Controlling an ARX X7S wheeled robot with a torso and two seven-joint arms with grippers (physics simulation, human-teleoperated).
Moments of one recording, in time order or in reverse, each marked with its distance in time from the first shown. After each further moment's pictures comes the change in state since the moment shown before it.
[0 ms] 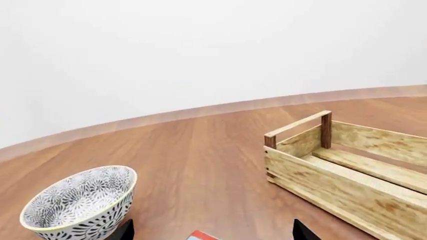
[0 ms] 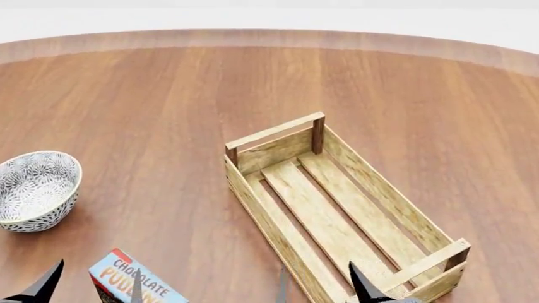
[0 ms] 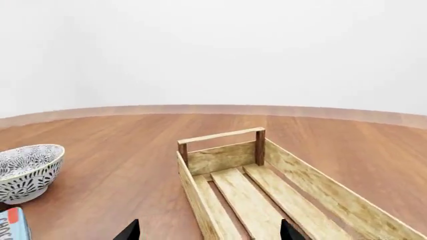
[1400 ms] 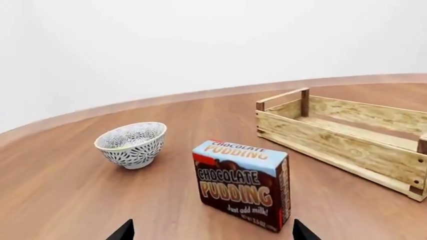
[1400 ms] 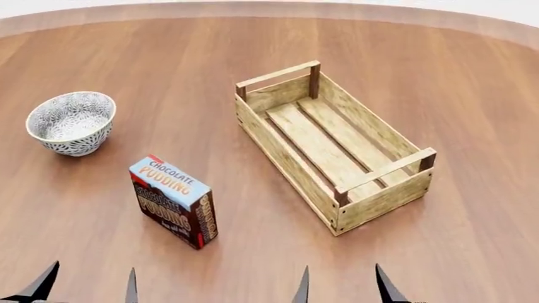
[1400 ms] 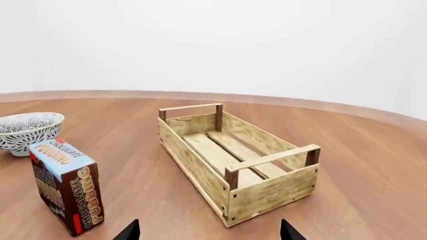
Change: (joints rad) left arm -0.013 0.068 -0.099 -0.038 0.053 -0.012 0.070; right arm 0.000 -0.084 0.099 0.030 -0.162 0.011 0.049
